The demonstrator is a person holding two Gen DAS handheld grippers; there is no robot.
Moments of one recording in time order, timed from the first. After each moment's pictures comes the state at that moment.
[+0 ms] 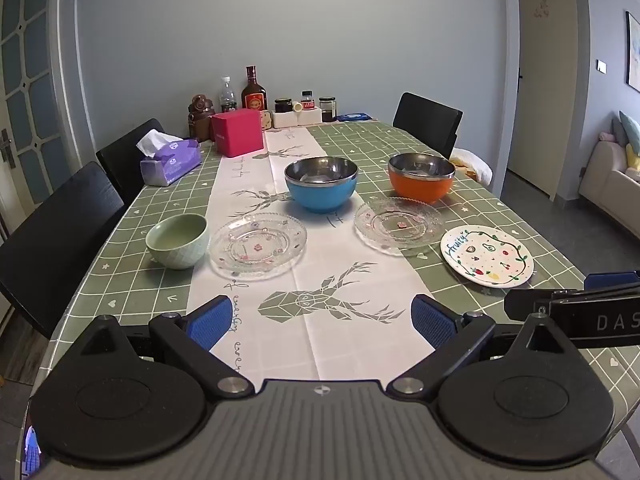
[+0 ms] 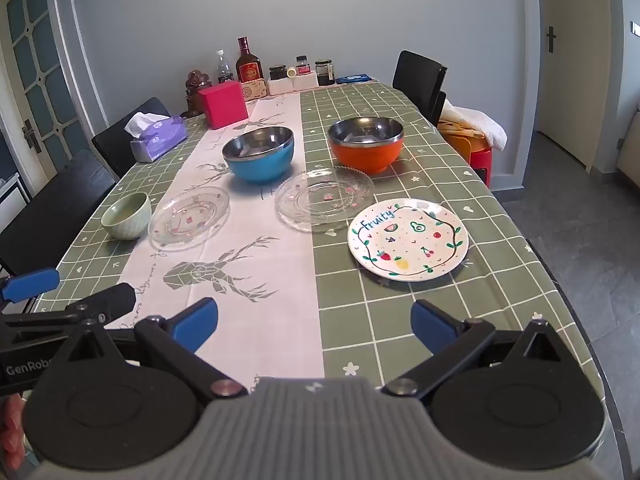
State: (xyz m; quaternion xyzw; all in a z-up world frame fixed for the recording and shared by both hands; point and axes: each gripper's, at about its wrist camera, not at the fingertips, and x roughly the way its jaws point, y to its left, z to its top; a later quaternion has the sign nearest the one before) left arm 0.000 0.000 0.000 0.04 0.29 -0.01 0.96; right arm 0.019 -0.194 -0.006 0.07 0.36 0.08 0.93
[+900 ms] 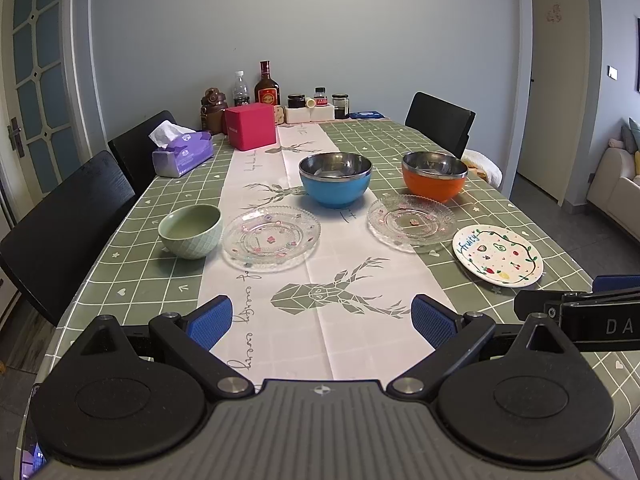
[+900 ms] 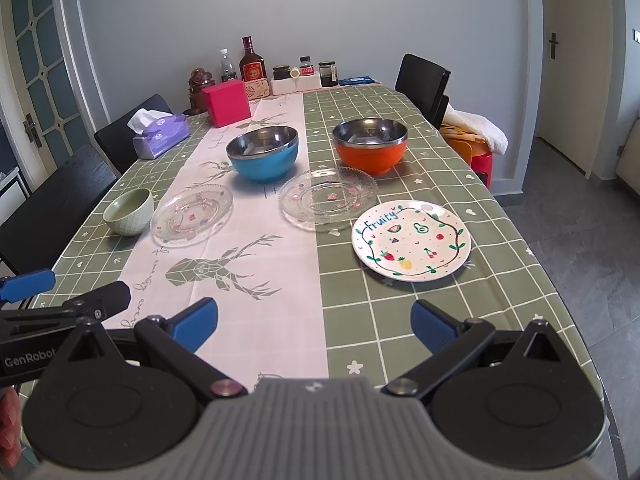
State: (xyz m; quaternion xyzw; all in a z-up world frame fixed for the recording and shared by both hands) left arm -0.003 0.009 -0.002 0.02 0.30 0.00 0.95; right arm 0.015 -0.187 -0.006 0.05 0.36 0.08 0.93
